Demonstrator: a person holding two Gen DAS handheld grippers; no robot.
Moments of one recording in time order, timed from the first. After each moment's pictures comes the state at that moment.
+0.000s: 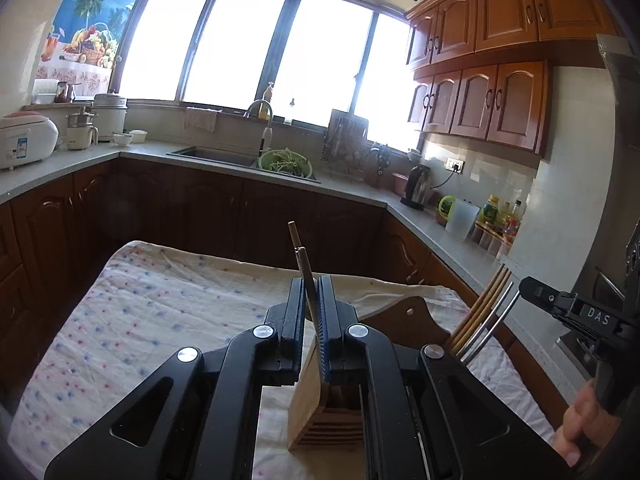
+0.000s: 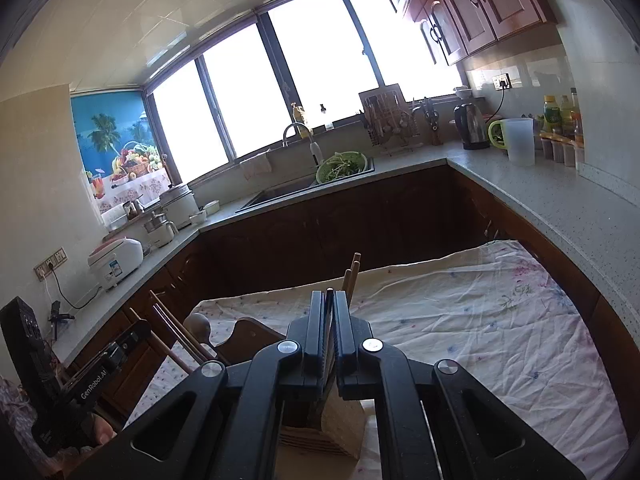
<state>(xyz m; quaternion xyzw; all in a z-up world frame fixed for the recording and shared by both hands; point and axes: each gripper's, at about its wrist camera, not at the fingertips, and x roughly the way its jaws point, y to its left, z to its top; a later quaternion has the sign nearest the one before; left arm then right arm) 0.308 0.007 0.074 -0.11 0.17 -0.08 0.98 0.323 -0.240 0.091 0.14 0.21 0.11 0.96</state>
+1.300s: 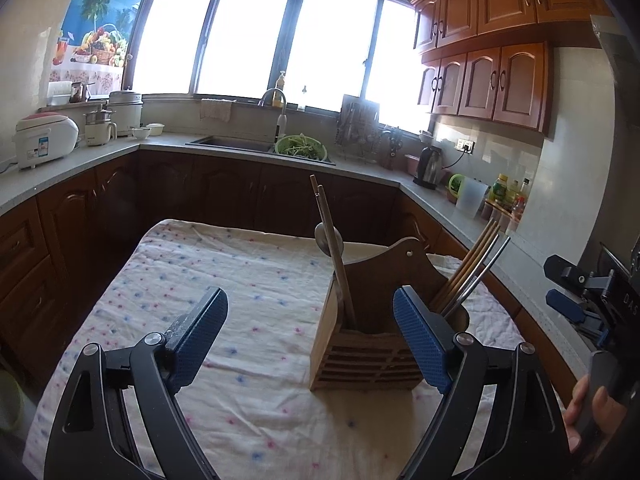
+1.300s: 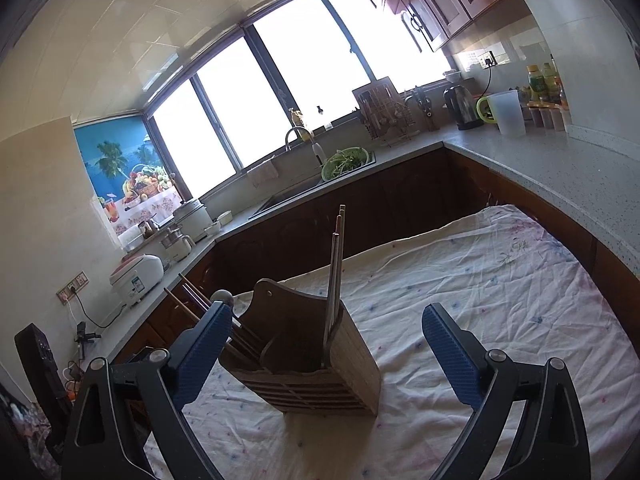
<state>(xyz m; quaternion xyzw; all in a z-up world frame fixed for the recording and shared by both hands) 0.243 0.016 0.068 -0.09 0.21 -0.05 0.97 0.272 -0.258 0.068 0.20 0.21 0.13 0.95</state>
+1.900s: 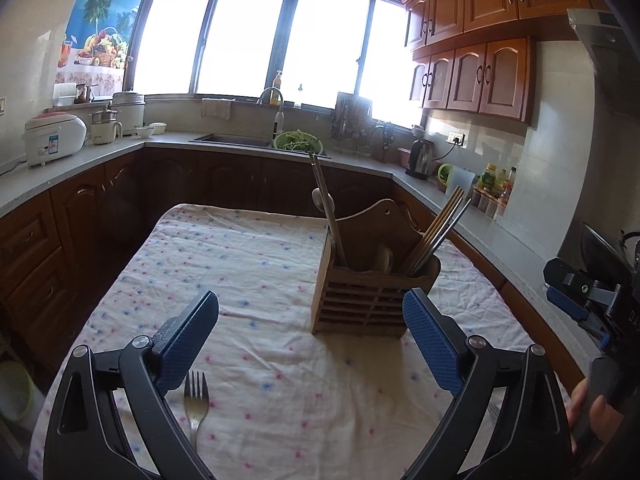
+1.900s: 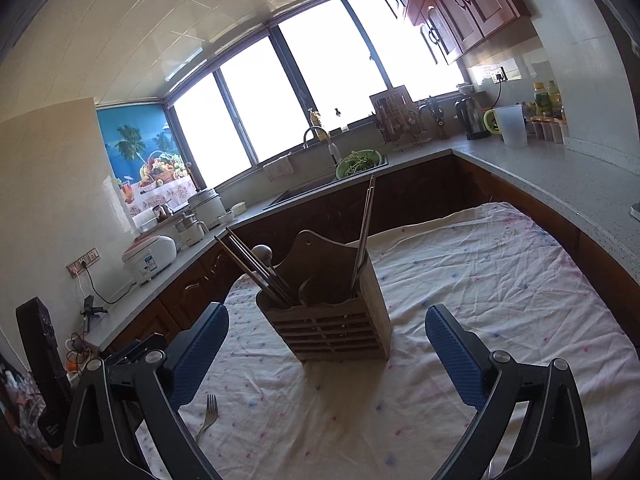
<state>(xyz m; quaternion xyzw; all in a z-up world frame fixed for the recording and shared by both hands) 0.158 0.020 0.061 -0.08 0.21 -0.06 0.97 0.183 -0.236 0.059 0.16 0.19 0.14 0.96</state>
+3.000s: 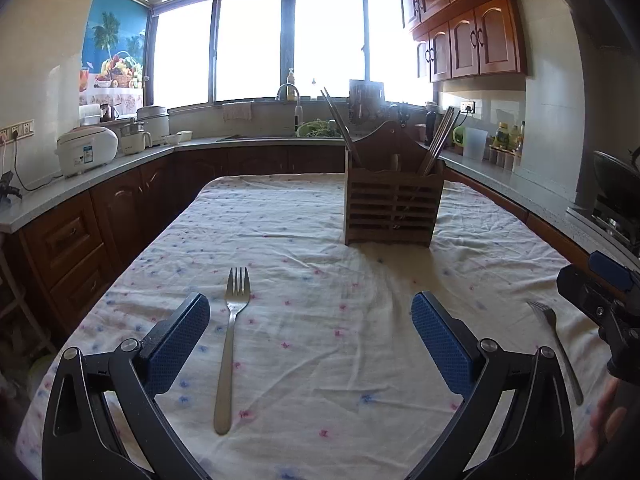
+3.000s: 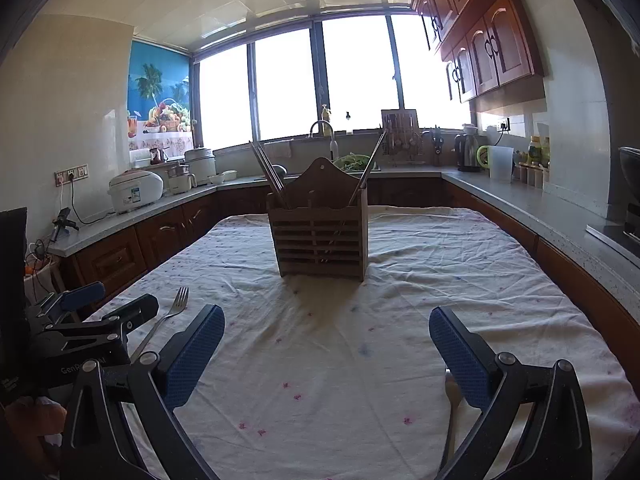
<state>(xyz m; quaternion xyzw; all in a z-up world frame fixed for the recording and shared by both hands) 0.062 0.009 -0.022 -0.01 0.21 0.00 0.98 0.072 -0.193 -0.017 0.02 0.16 0.10 0.98</state>
